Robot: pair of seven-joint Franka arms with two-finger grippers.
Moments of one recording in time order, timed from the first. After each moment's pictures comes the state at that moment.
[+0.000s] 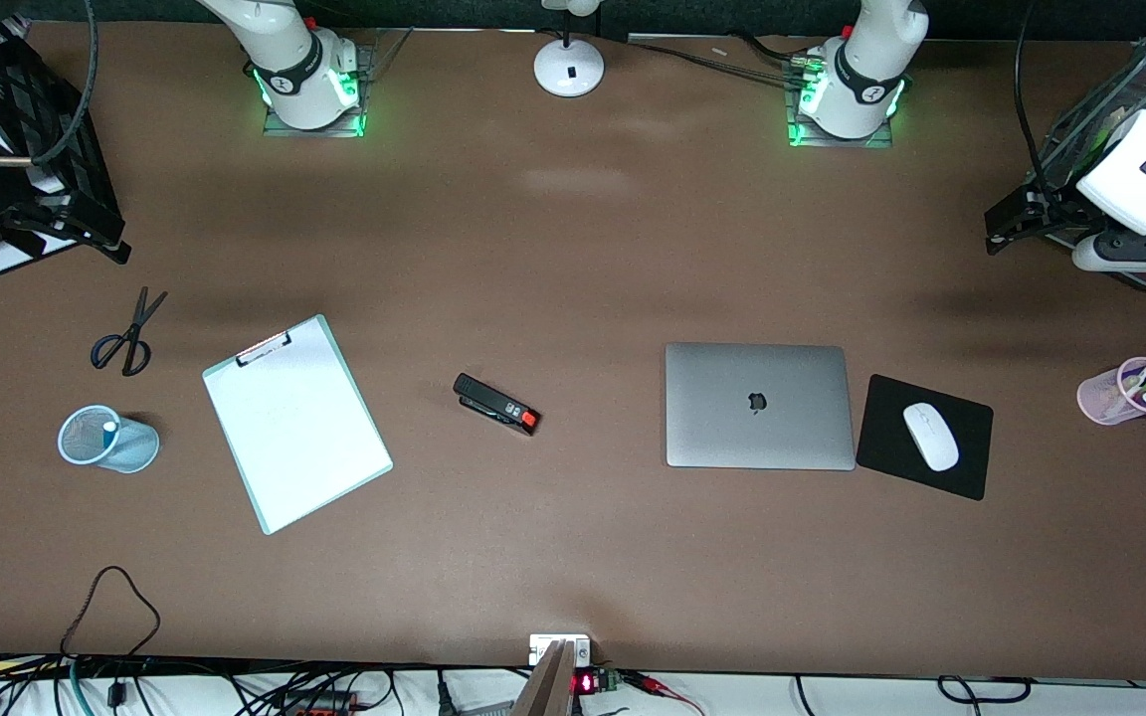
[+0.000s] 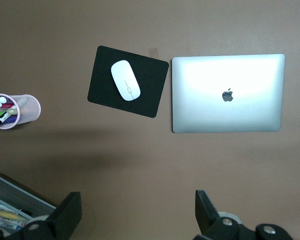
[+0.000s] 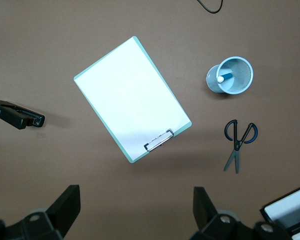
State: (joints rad) left arm 0.01 -0.05 -0.07 -1.72 0.04 1.63 -0.03; right arm 0.05 -0.02 -0.02 -1.66 0.00 1.68 0.09
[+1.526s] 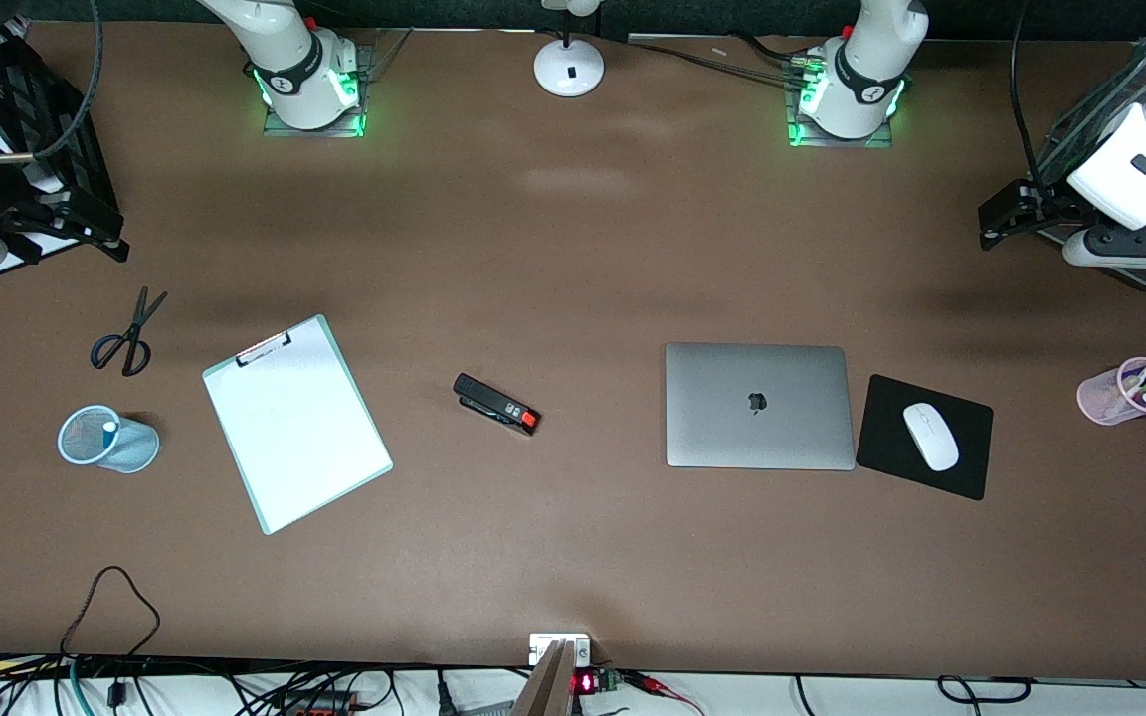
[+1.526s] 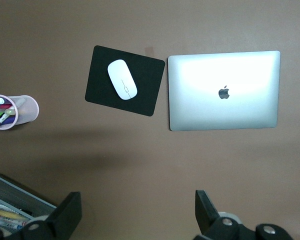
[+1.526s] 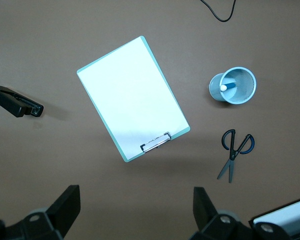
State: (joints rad) left arm 0.01 -0.05 -0.08 -1.71 0.04 1.61 -0.03; right arm 0.05 -0.02 -0.02 -1.66 0.00 1.69 -0.01
